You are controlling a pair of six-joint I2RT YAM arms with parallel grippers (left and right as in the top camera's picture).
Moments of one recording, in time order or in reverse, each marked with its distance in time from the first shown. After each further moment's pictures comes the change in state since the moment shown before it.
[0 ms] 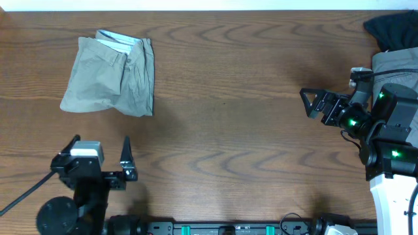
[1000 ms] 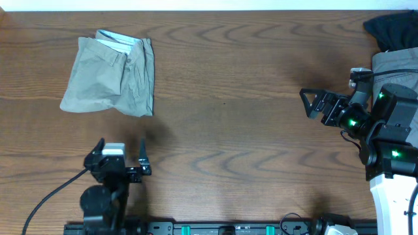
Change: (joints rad) left arm -0.002 -0.263 -0.535 0.240 -0.006 0.000; right arm 0.000 0.000 0.000 -0.003 0.000 0.000
